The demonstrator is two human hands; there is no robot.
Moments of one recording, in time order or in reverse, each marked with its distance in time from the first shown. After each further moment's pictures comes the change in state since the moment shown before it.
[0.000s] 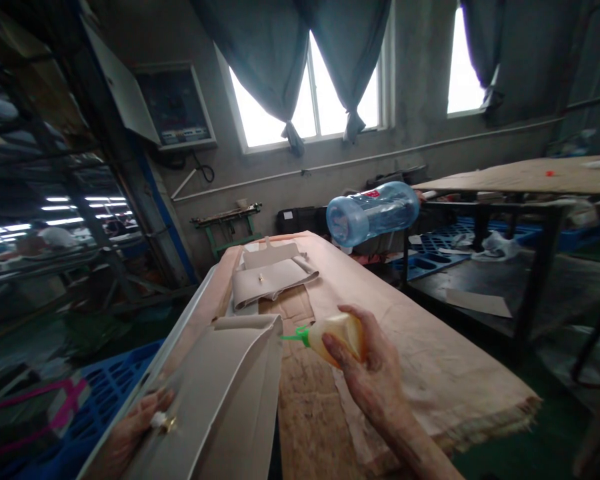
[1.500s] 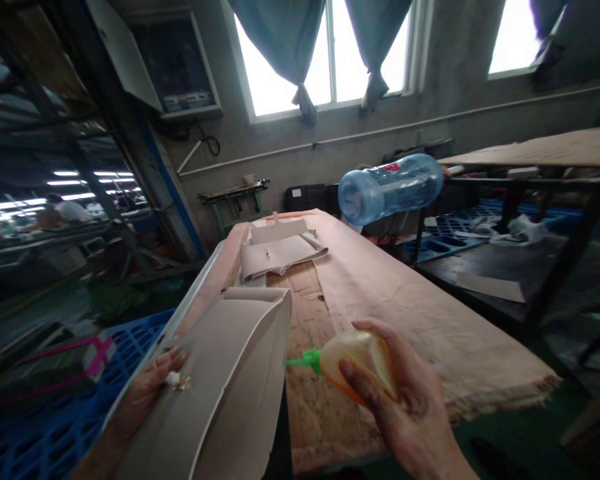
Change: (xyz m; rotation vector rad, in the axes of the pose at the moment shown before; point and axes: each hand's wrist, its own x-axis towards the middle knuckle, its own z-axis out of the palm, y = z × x) left_hand 0.002 0.002 -0.010 0.089 -0.155 -0.032; right_hand -0.041 -0.010 -0.027 -0.092 -0.089 -0.130
